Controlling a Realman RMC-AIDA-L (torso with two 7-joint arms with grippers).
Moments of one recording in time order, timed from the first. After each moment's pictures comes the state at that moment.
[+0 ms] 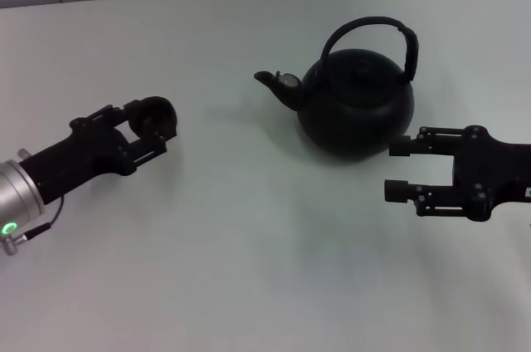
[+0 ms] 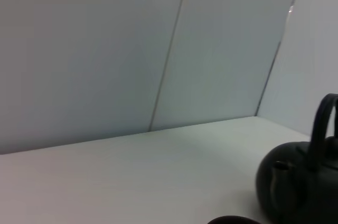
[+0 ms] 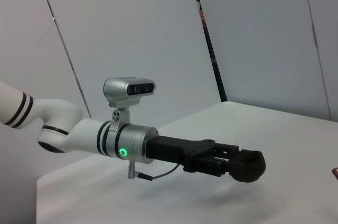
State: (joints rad) left arm -0.54 -2.08 0.63 0.23 1.74 1.25 -0.99; right arm 0.28 2.05 -0.74 -0.83 -1.85 -1.81 1.36
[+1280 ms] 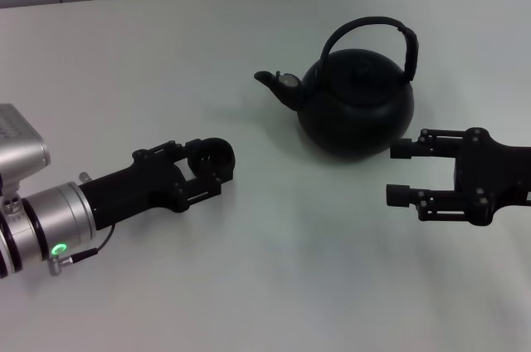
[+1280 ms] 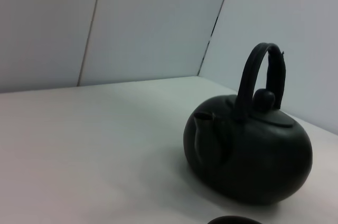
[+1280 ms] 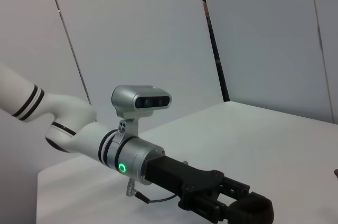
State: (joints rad) left arm -0.61 -2.08 0.76 0.10 1.73 1.22 -0.99; right arm 0.28 2.05 -0.74 -0.82 -1.85 -1.82 1.32
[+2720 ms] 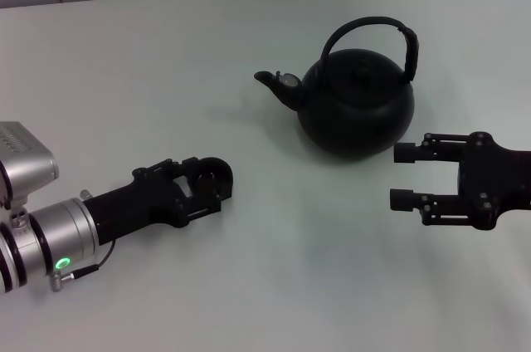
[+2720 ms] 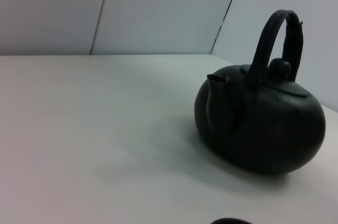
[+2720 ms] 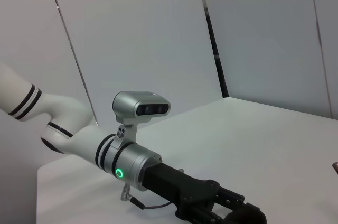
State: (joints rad) left arm -0.61 -2.08 0.77 0.06 1.74 1.17 -0.99; right arm 0.27 2.04 -0.75 -0.82 -1.85 -1.82 1.32
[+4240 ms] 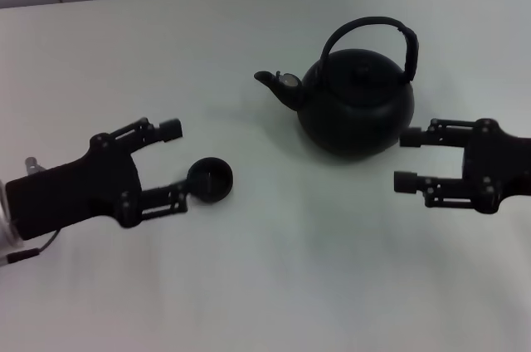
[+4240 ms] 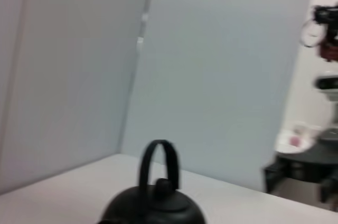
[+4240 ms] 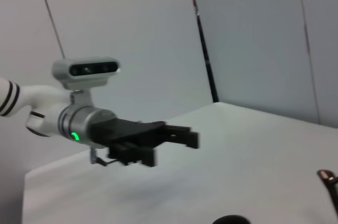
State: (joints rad) left arm -0.46 -2.06 0.81 0.44 1.74 1.66 -1.05; right arm 0.28 2.04 -0.72 -0.82 -1.85 -1.80 1.32
